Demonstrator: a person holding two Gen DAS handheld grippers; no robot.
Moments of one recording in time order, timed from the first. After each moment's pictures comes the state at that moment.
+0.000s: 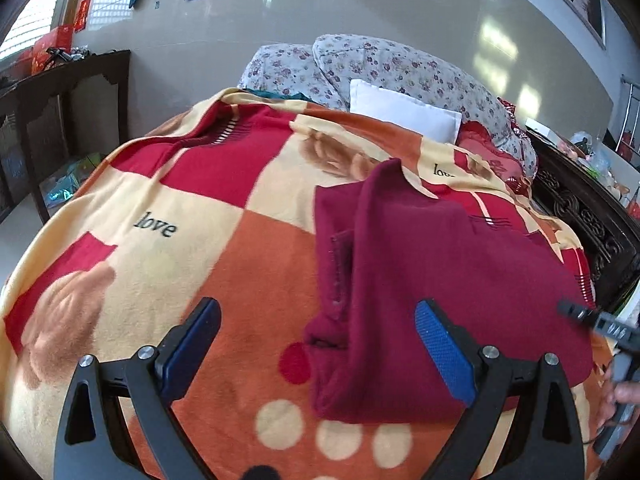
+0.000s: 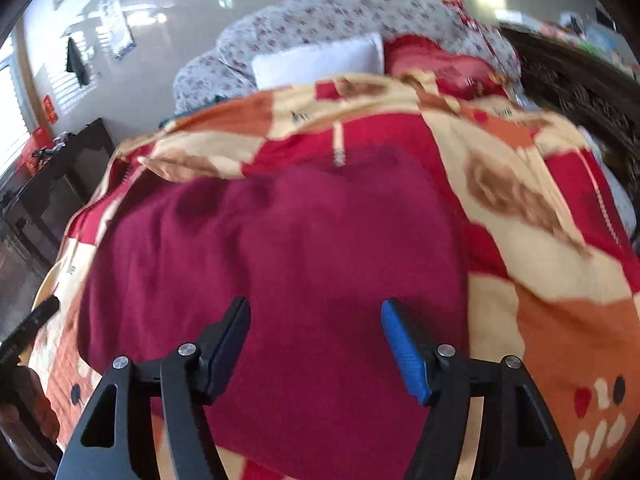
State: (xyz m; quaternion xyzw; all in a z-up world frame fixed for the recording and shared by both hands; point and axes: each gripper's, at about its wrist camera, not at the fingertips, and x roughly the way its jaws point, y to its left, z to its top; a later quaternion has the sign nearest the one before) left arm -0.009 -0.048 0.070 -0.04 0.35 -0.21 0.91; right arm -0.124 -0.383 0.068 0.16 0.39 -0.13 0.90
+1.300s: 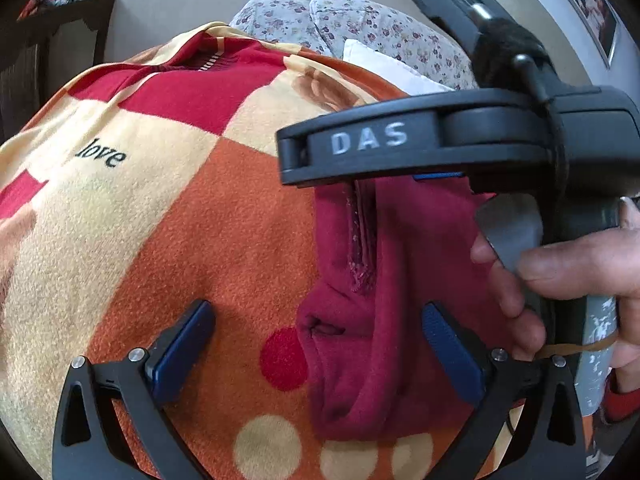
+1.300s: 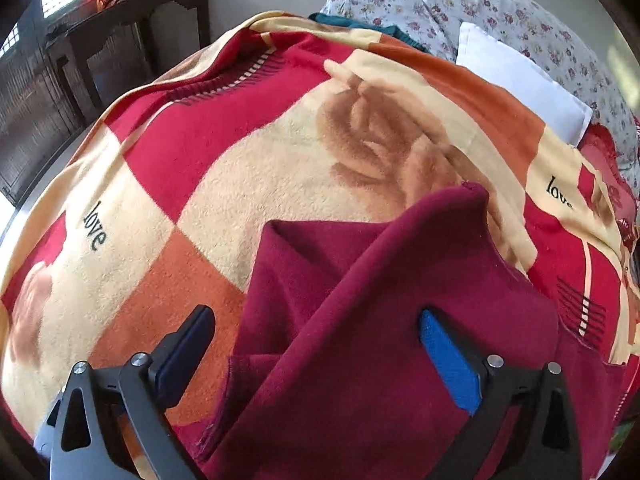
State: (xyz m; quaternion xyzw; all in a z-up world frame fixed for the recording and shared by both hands) left arm 0.020 -0.049 0.011 -0.08 0.41 -0.26 0.87; right arm 0.111 -0.167 0.047 -0.06 0.50 0.01 0.86
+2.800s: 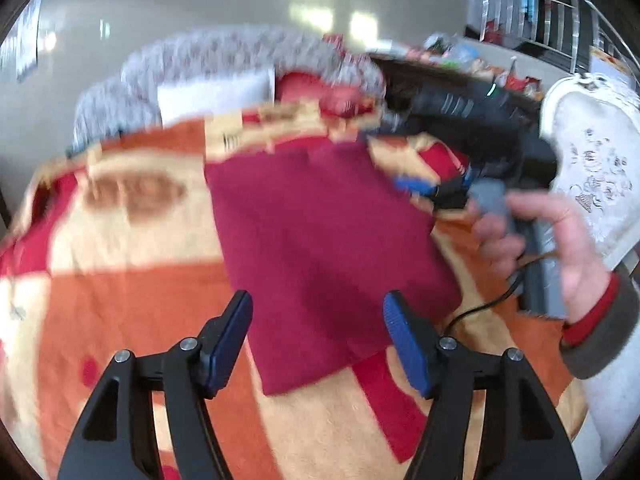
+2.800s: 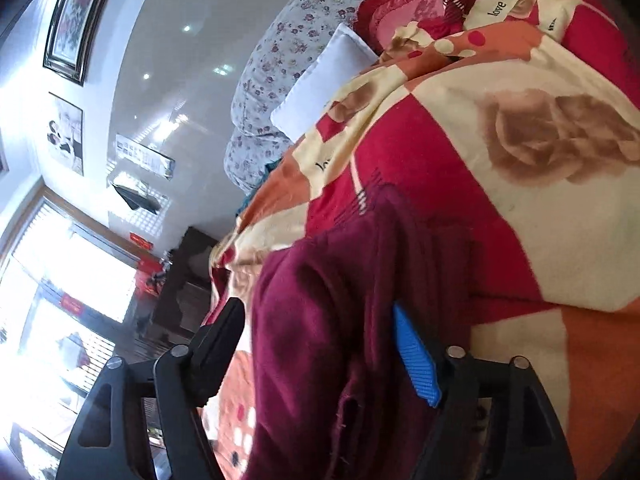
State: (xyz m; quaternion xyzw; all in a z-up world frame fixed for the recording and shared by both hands) left arm -0.119 -0.224 0.085 0.11 0.34 -0.43 0.83; right arm -0.123 -0.490 0.072 0.45 0.27 0.03 0.85
